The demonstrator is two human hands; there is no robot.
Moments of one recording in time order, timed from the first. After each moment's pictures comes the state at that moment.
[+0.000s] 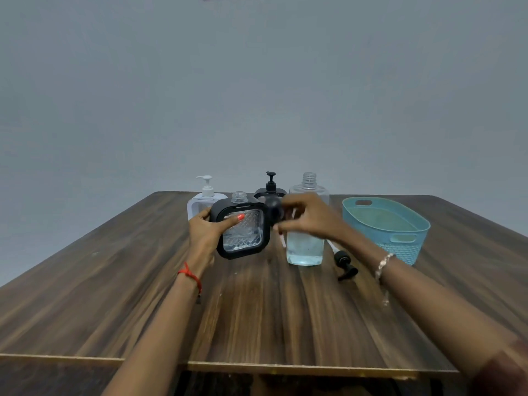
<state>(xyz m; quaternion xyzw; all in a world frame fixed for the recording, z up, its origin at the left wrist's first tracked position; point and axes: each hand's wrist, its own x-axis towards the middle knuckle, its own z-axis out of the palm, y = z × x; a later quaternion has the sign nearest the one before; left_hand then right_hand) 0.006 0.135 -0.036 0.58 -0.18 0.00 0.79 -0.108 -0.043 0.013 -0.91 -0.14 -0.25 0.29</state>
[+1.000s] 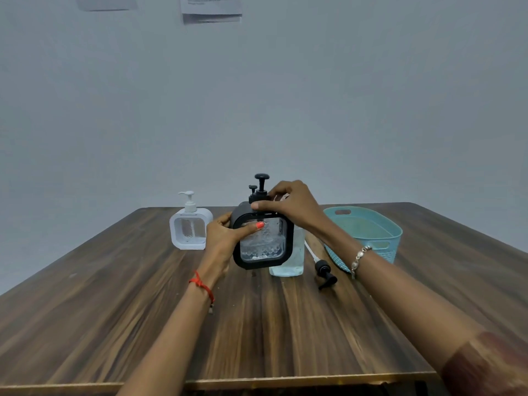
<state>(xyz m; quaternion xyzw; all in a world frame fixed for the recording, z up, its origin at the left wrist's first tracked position) -0.039 0.093 -0.016 0.55 -0.27 -0.08 0.78 -0.114 -0.042 0.045 -0.86 0.00 -0.34 0.37</state>
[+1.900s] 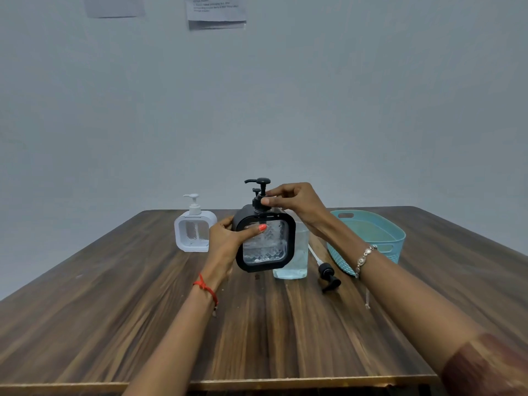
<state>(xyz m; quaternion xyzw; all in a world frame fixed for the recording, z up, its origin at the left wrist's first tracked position) -0.040 0.098 -0.014 0.56 -0.26 -0.06 0.78 -0.111 -0.046 0.048 -0.80 -0.05 -0.29 0.53</state>
